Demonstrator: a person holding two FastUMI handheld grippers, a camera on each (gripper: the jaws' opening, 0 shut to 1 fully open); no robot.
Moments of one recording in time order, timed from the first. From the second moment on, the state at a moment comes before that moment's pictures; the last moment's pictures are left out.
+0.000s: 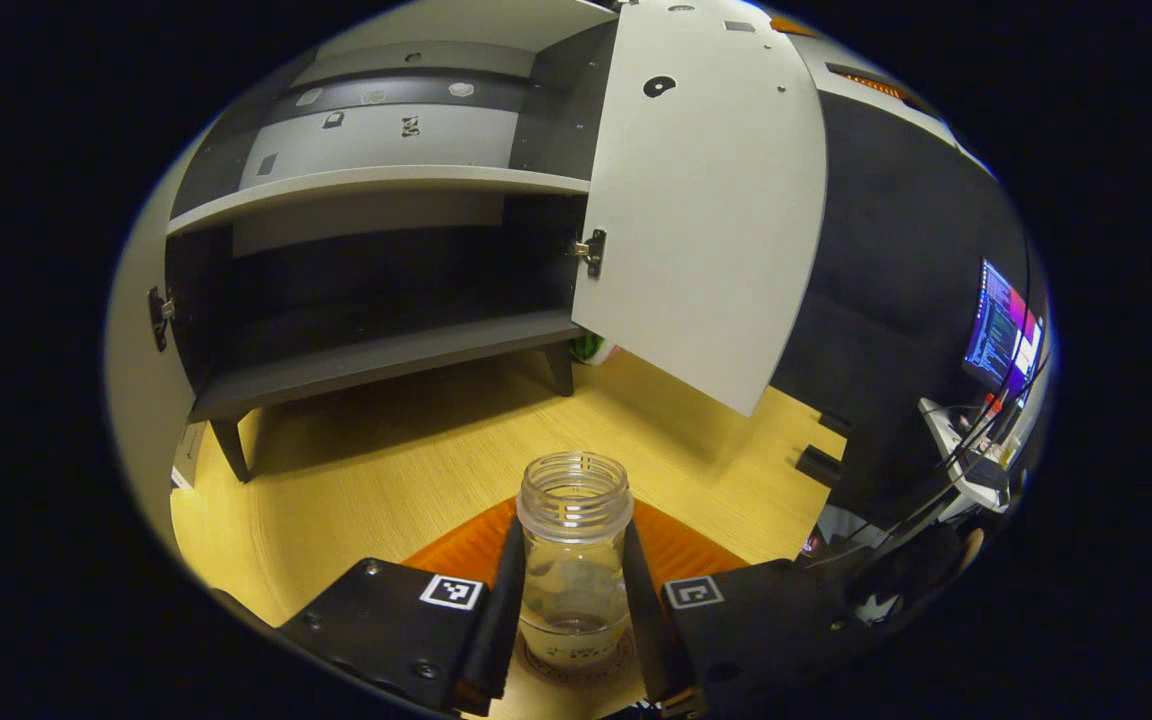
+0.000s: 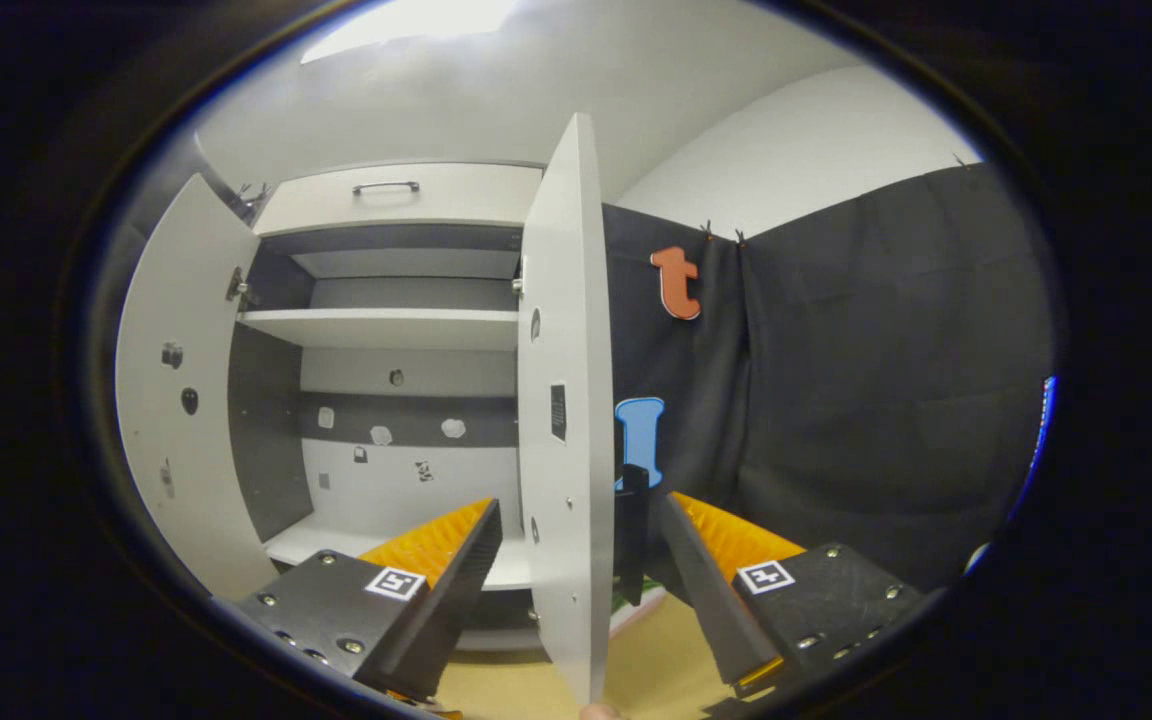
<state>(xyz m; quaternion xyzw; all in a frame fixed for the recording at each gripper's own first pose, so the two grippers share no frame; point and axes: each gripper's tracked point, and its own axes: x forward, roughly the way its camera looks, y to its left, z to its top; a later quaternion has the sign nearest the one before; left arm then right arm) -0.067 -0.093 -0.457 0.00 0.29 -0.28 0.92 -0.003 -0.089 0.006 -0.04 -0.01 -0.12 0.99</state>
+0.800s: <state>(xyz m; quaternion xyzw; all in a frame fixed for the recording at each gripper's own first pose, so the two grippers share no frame) -0.087 -0.097 -0.422 0.01 0.28 -0.29 0.91 -0.003 -0.101 0.002 -0.04 -0.01 -0.13 0.99</state>
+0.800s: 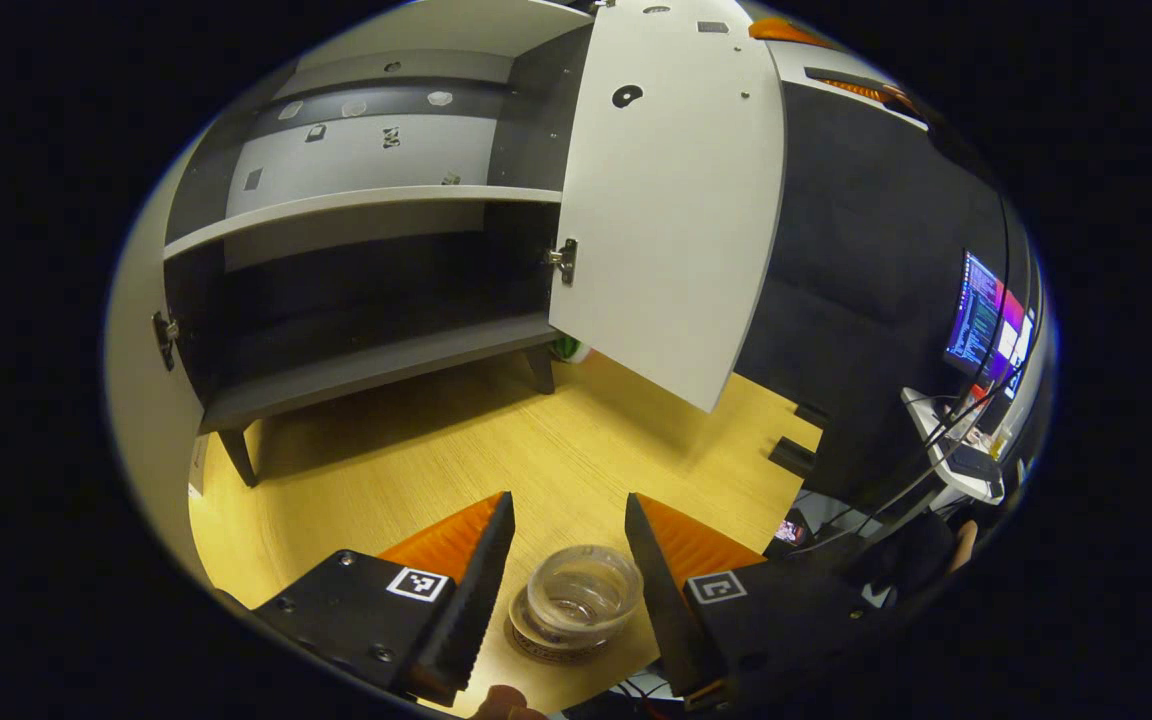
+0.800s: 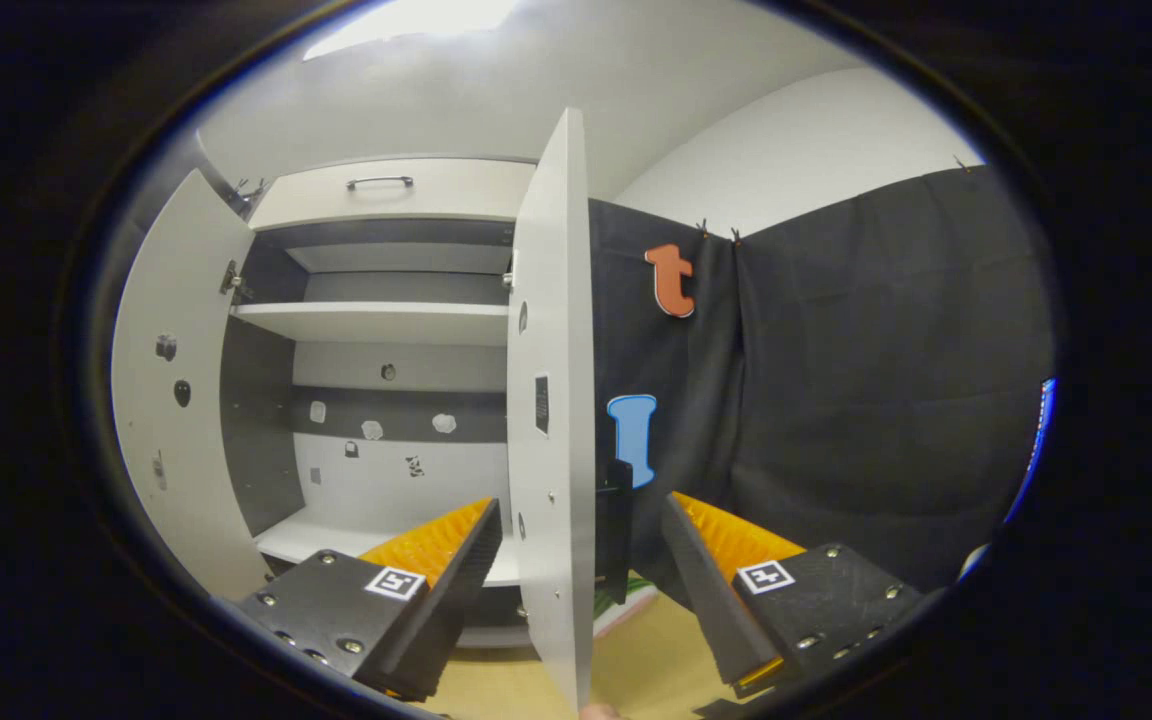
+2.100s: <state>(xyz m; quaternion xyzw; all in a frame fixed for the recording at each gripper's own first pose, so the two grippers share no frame) -0.014 -0.046 -0.194 -0.03 0.09 -0.19 0.98 -0.024 -0.159 0.006 -0.03 -0.02 -0.21 0.98</state>
